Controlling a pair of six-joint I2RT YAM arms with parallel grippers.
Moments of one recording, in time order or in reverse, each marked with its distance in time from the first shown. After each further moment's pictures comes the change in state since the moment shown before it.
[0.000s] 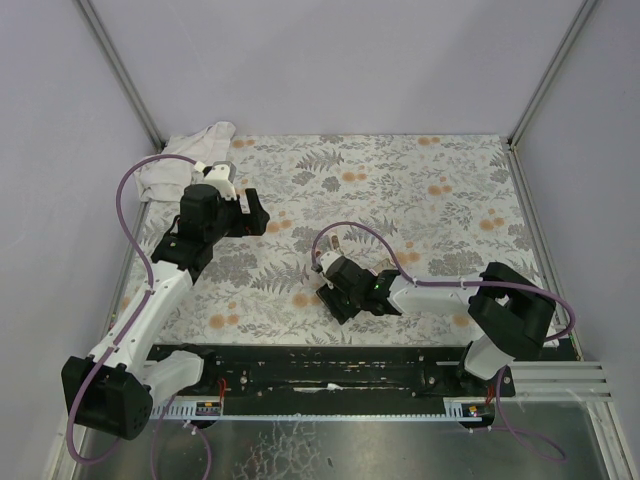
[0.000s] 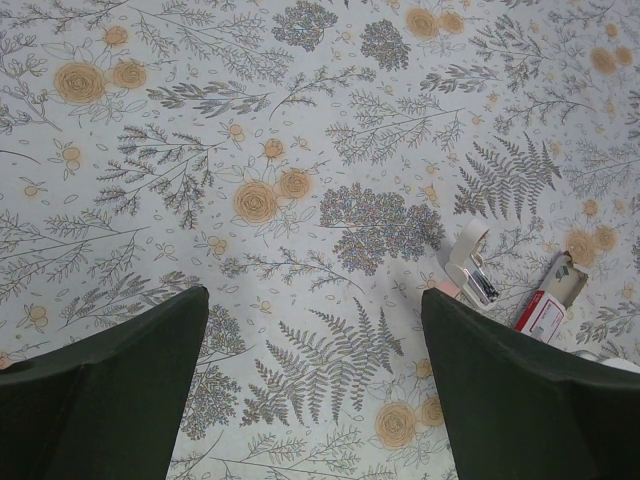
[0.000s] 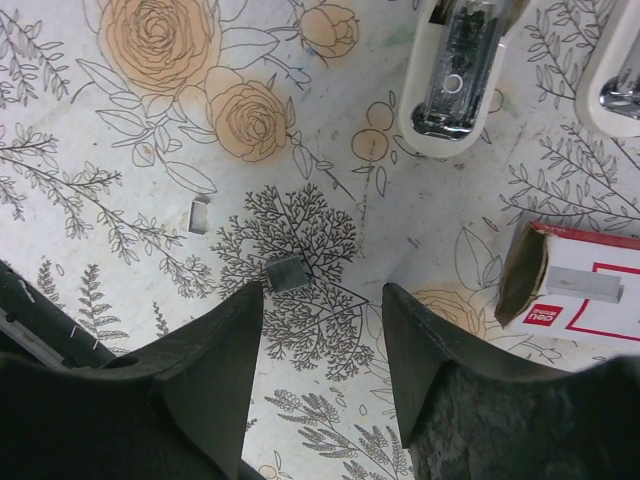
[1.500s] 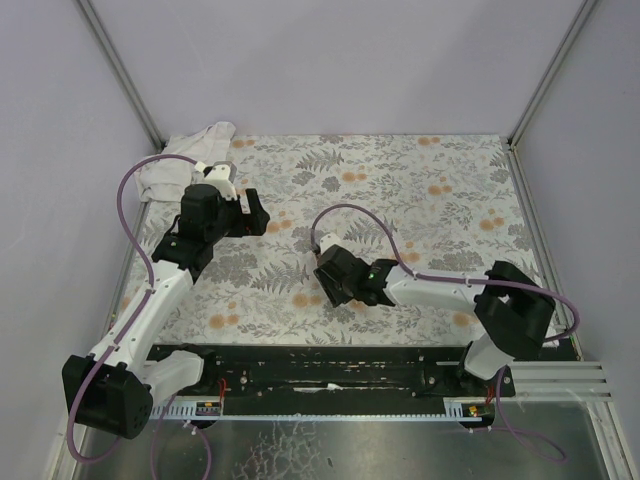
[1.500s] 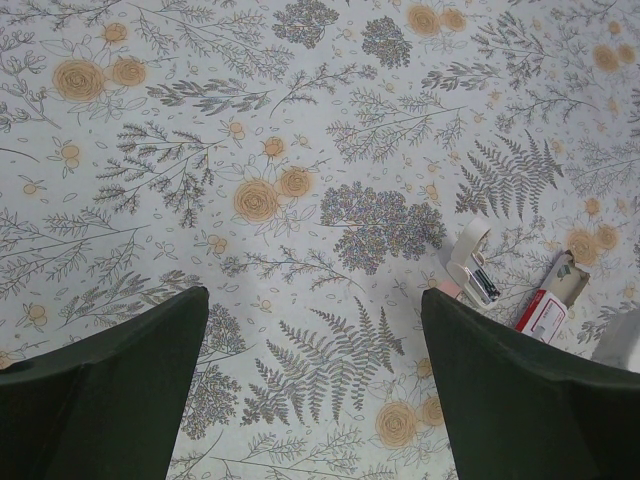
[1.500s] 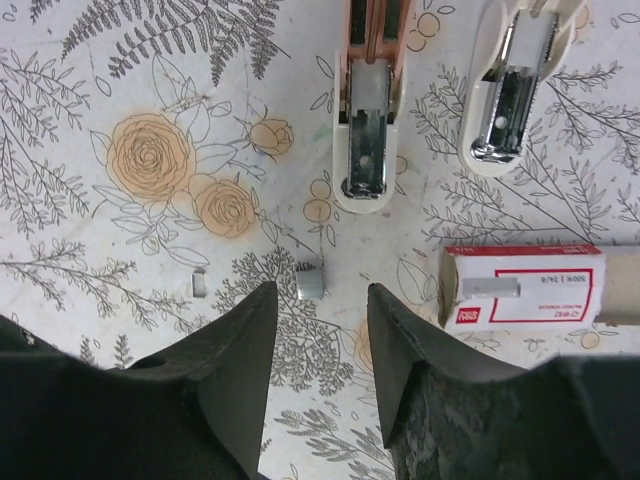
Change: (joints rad) left arm 0.000 0.006 0.000 0.000 0.000 0.000; right arm 0.001 -0.016 0.125 -0.106 0.154 0.099
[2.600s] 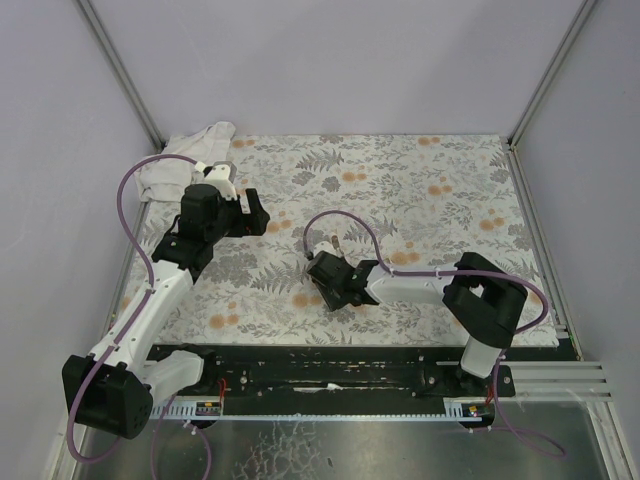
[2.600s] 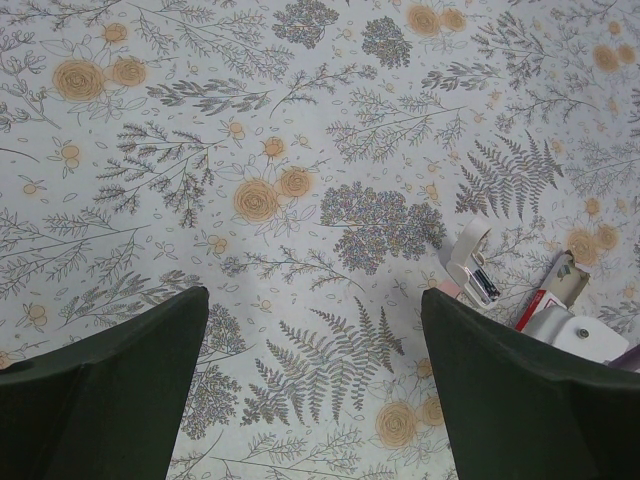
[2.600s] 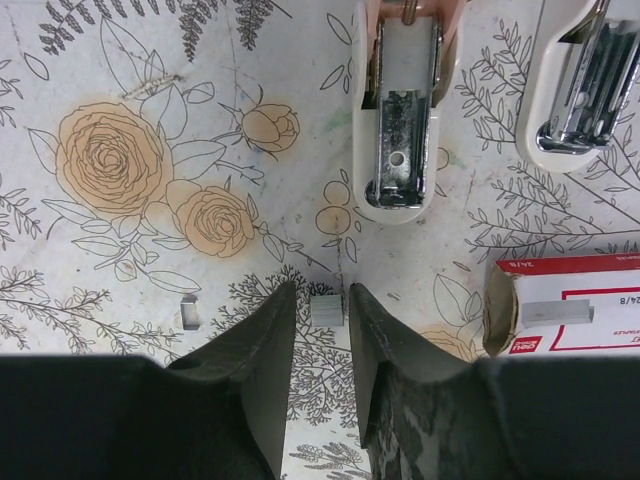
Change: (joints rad) left arm 0.000 0.000 0.000 0.000 0.000 0.000; right arm 0.016 0.163 0.072 -0.030 0.003 0.069
